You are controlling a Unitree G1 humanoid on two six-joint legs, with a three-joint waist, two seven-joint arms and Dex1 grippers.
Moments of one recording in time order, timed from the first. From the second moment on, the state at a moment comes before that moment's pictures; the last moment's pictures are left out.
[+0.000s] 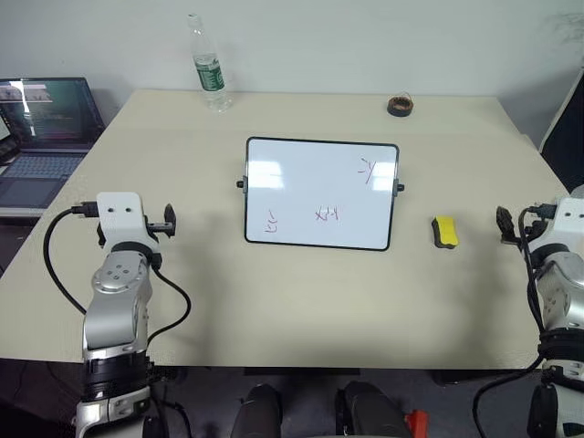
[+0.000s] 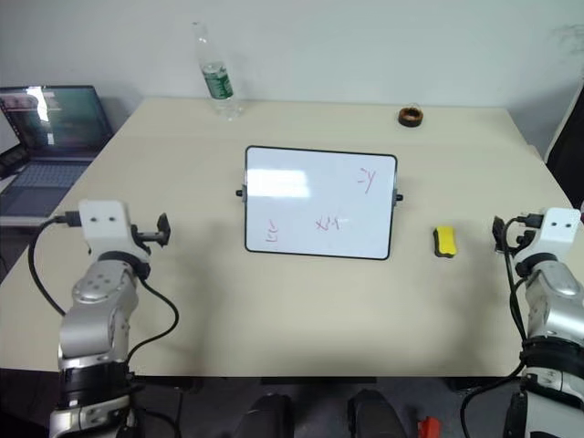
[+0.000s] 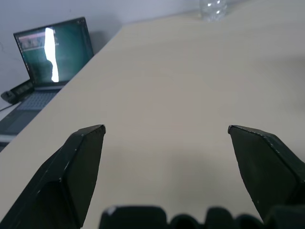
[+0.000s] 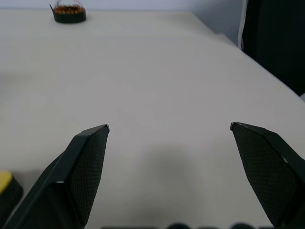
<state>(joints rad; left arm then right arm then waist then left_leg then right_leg) -0.26 0.43 0.32 -0.10 -0.09 0.51 -0.01 -0.39 -0.58 -0.43 0.43 0.28 0.22 0.29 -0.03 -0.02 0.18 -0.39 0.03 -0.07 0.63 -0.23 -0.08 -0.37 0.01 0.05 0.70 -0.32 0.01</state>
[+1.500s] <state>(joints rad) -0.79 0.60 -0.14 0.09 -0.42 0.38 -1.24 -0.34 -0.28 -0.25 -0.21 0.33 0.81 -0.05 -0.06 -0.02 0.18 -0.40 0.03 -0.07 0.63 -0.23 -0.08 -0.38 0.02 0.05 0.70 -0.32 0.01</state>
